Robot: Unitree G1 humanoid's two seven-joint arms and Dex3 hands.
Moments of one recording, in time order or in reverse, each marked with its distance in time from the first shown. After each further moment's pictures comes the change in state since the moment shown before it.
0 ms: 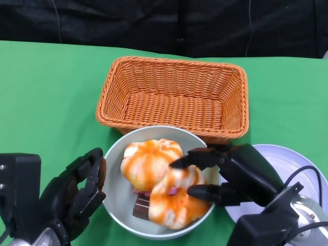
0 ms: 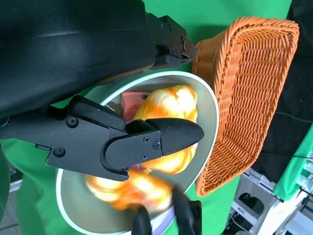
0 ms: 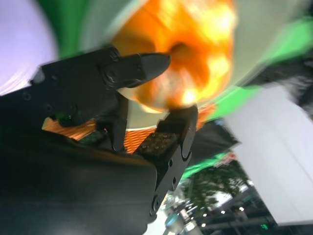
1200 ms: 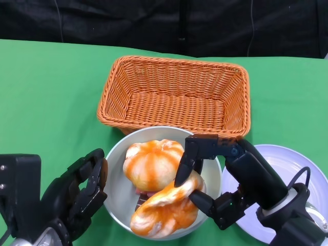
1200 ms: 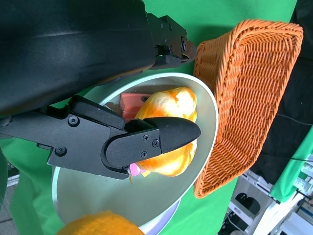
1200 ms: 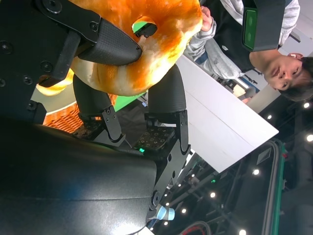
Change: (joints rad) left arm -0.004 -0.011 0.009 0.015 -0.002 0.000 -0.004; right arm 0.114 0.095 -0.075 -0.279 0.256 -0.030 0.197
